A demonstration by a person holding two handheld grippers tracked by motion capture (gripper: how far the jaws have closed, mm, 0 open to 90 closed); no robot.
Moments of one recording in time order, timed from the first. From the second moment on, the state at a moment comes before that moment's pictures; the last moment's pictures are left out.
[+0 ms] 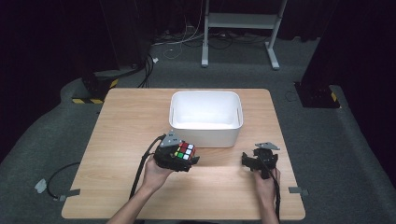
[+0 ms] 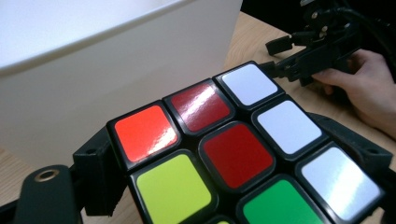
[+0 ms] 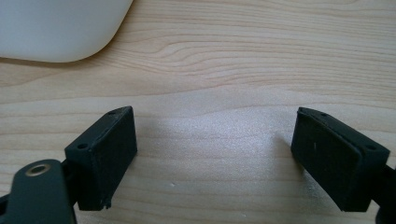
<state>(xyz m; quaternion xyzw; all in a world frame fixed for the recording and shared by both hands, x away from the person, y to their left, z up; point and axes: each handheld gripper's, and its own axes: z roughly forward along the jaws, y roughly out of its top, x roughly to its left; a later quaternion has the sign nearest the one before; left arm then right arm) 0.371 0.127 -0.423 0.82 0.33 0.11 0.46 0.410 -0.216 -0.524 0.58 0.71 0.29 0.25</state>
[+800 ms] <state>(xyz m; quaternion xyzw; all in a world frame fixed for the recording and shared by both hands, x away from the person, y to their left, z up) 0.388 0.127 -0.382 0.82 0.32 0.13 0.46 0.410 -0.216 -0.524 0.58 0.71 0.29 0.25</state>
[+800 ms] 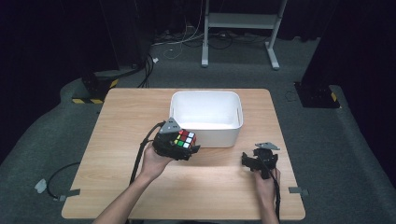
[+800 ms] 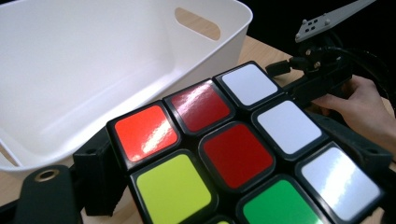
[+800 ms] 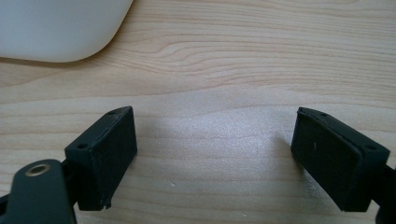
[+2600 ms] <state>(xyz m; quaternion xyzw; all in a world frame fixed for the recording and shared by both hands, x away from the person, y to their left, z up) 0.456 0.103 -0.319 0.80 0.32 0.13 0.49 0.409 -0.214 -0.524 0.58 0.72 0.29 0.25</state>
